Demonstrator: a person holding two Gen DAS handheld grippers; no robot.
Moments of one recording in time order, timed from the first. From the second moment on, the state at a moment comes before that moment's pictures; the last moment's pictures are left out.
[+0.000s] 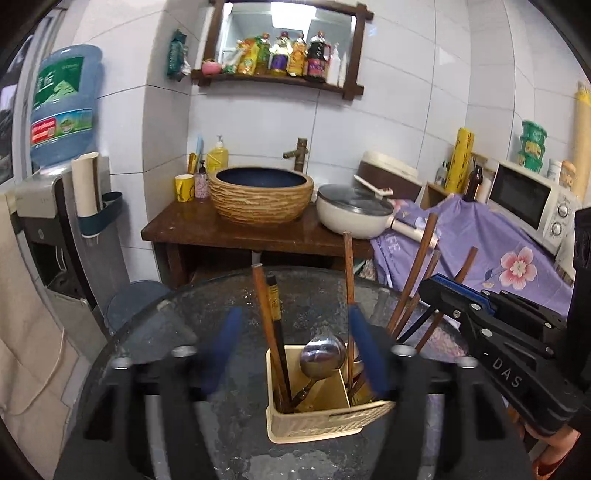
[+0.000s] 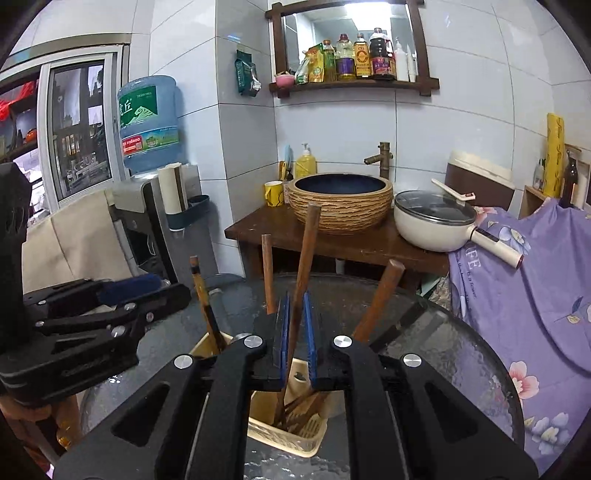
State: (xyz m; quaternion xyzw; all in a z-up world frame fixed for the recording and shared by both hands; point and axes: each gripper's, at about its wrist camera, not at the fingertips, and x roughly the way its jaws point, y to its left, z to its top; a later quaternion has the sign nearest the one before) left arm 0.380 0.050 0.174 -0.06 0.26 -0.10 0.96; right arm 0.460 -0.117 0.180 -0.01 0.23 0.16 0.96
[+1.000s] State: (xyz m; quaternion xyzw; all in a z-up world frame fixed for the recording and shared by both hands) left arm 0.051 0.037 0.044 -0.02 0.16 -0.07 0.98; right arm 0.059 -0.156 0.047 -0.02 0.09 0.01 1.00
